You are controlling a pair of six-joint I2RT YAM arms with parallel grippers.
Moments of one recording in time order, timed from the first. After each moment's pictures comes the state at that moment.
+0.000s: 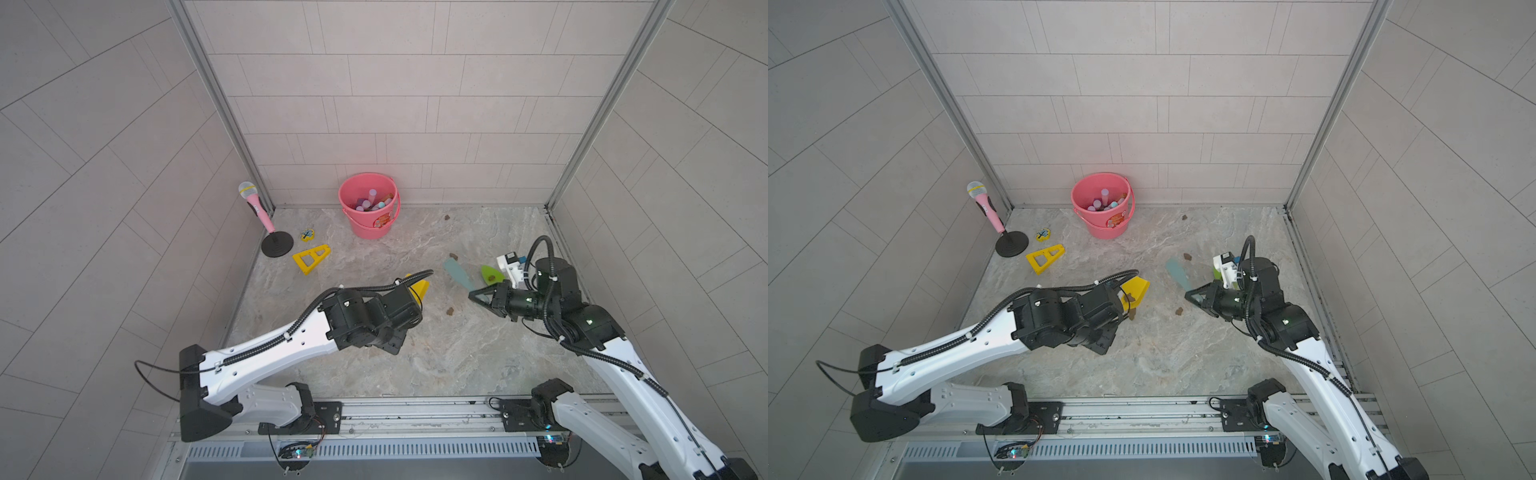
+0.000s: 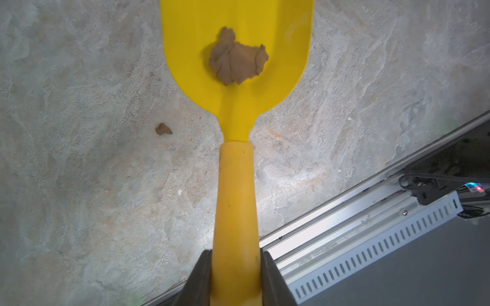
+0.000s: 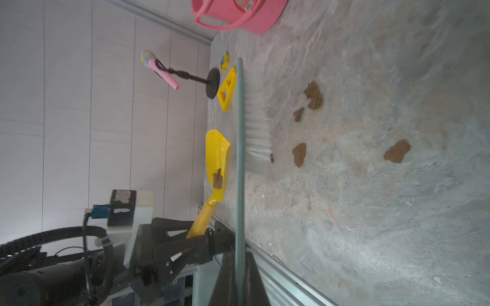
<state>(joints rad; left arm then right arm) -1.12 1.25 1.27 -1.25 -0.17 -0.62 0.32 0.84 0.85 -0.63 -0.69 0.85</state>
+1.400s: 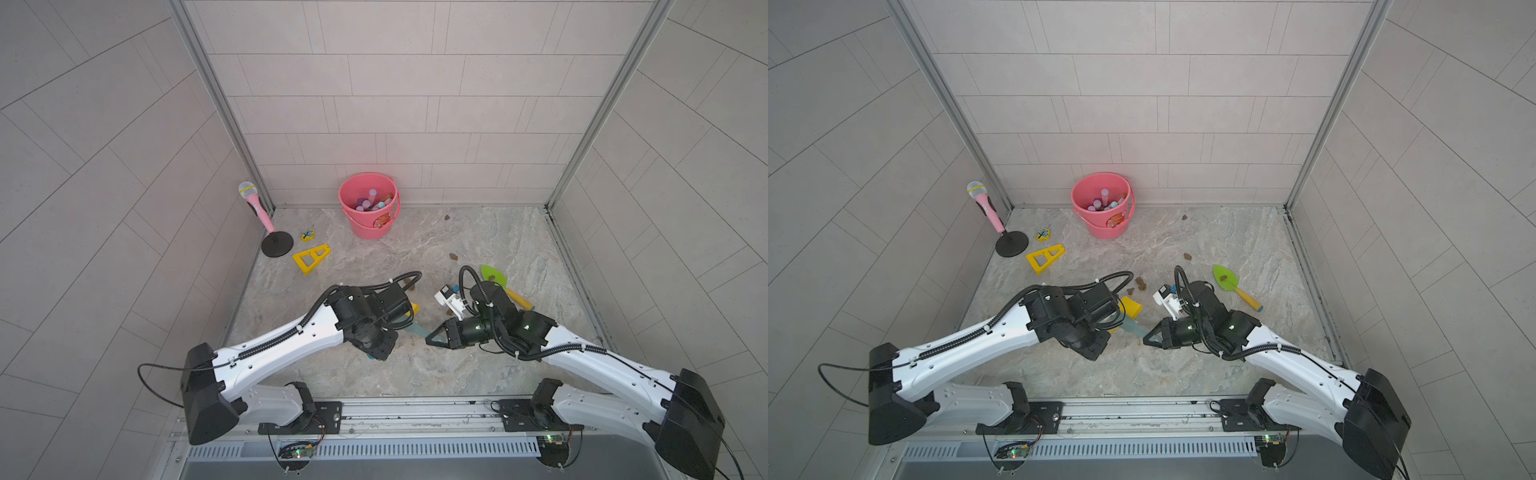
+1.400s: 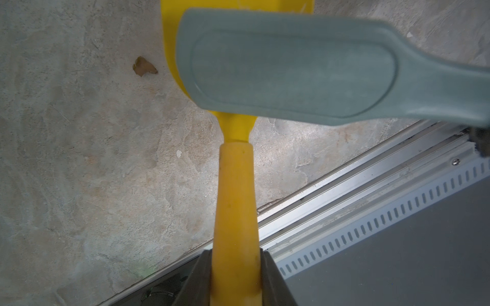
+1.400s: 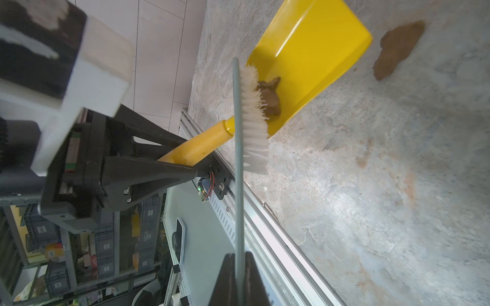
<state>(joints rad) -1.00 1.28 1.16 -1.27 0.01 -0.50 0.74 1.04 0.67 -0.31 -0.64 0.78</state>
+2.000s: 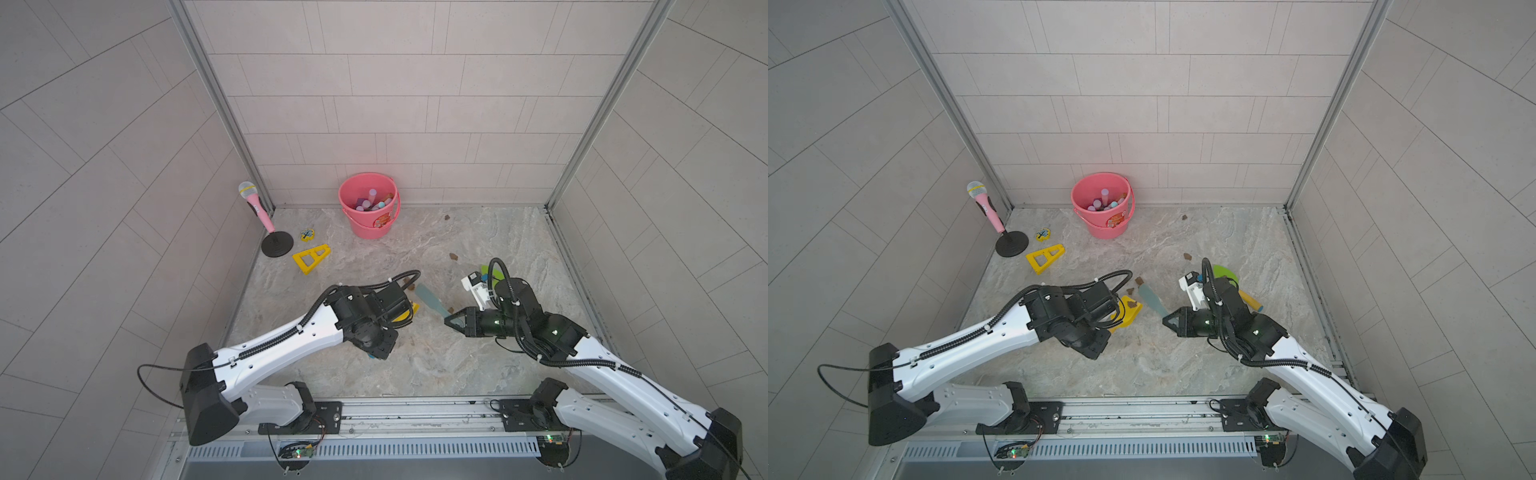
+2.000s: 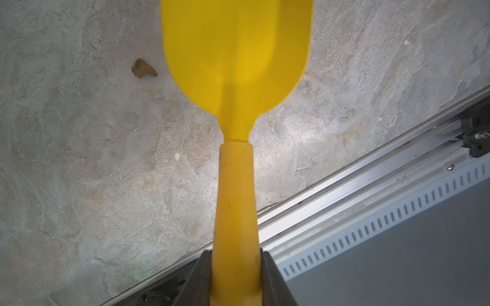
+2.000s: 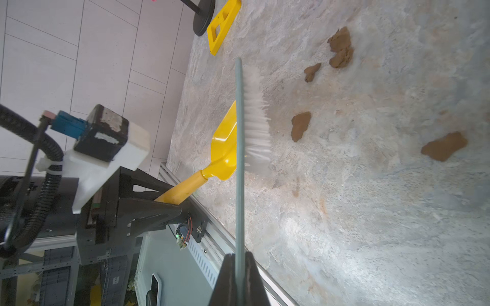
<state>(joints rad) -0.99 1.28 1.15 -1.25 0.02 -0.50 0.64 0.86 0.69 -0.44 -0.46 0.77</state>
